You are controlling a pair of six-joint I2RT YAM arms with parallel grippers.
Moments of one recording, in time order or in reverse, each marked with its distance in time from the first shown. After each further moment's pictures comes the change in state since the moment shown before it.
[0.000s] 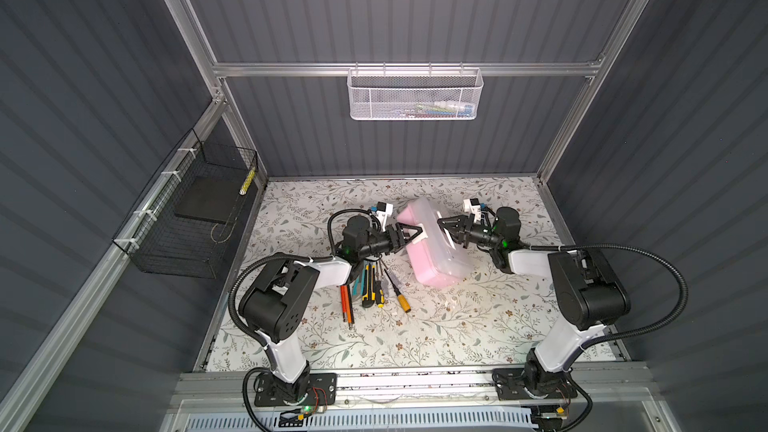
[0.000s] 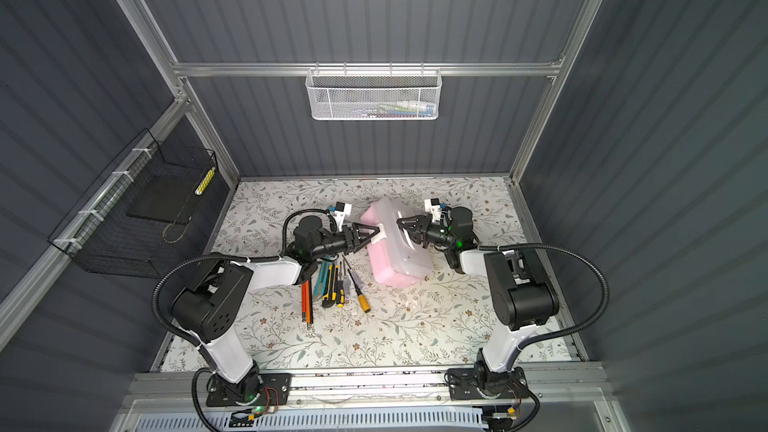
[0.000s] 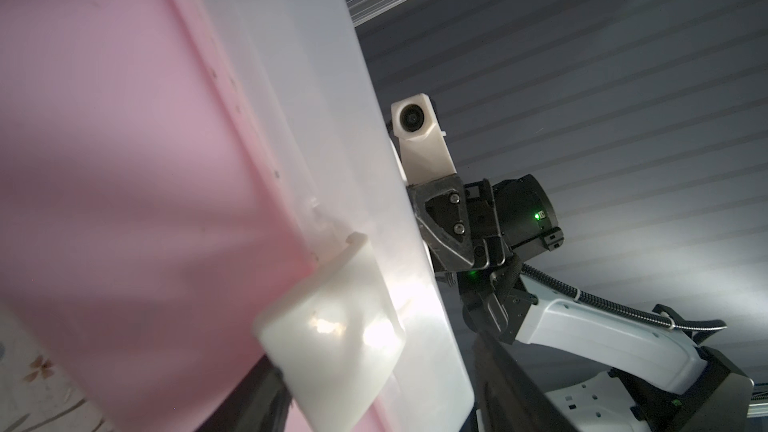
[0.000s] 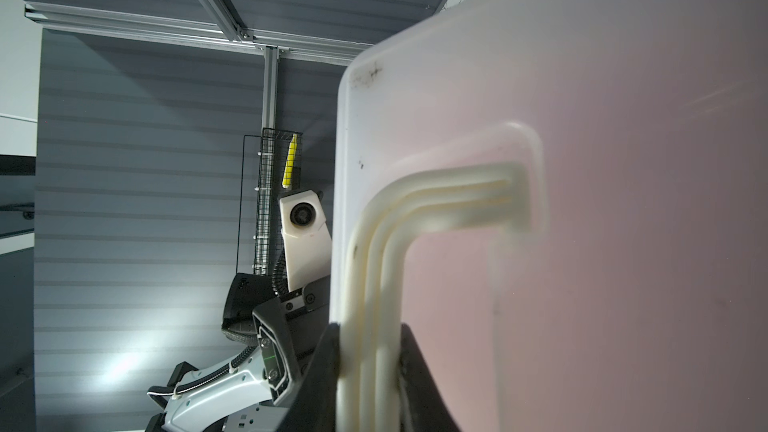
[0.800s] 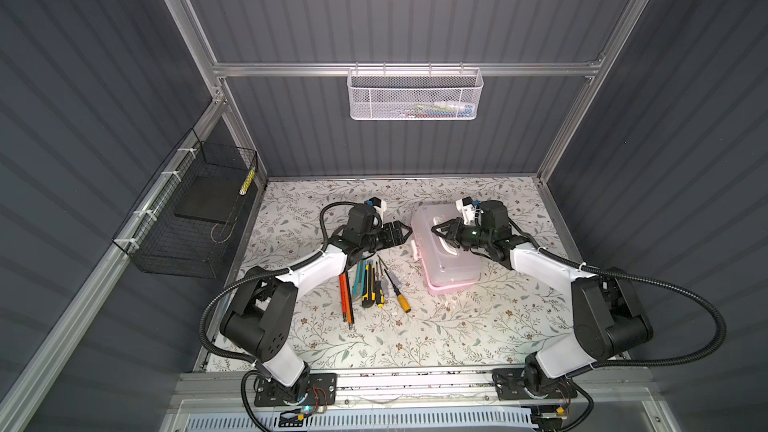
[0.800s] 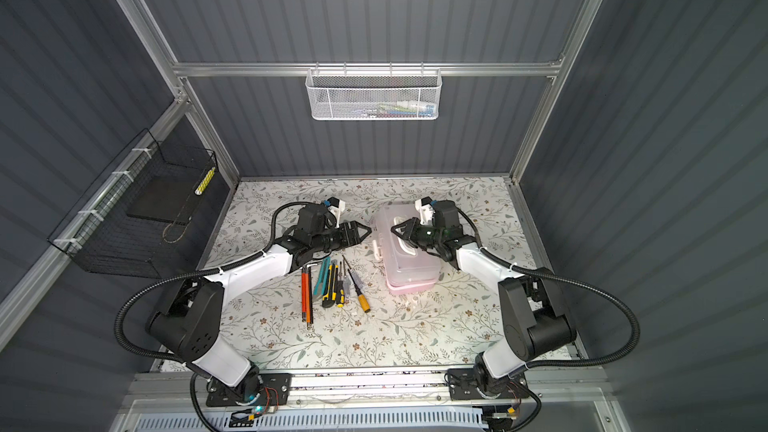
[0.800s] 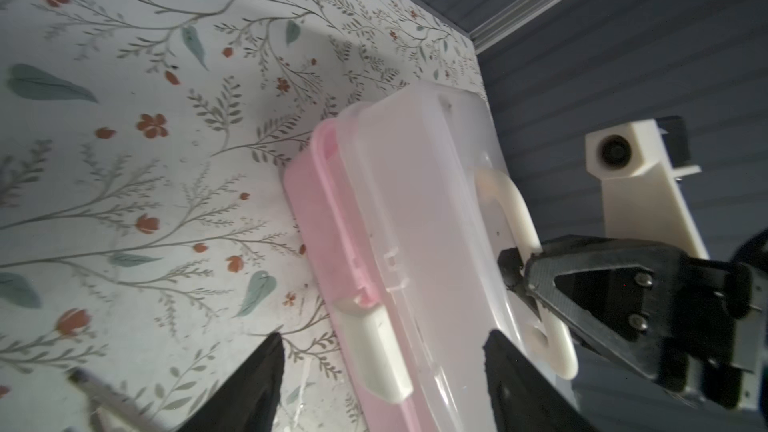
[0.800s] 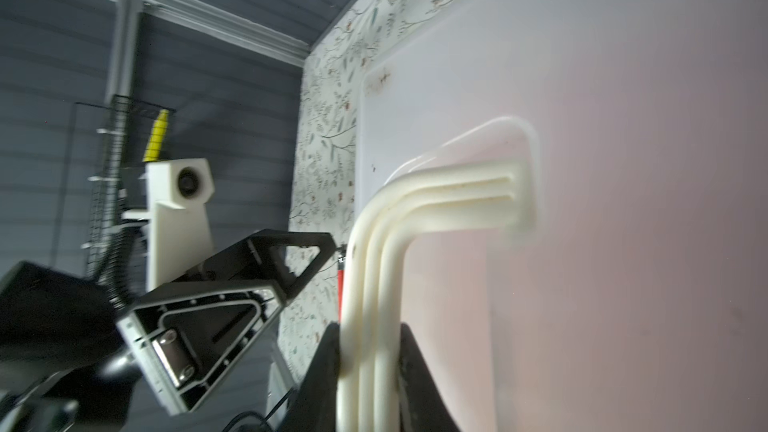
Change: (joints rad) left arm -0.006 -0.136 0.171 -0.753 -0.370 0.405; right arm 0.154 -0.189 0.145 -0.725 0.384 -0.465
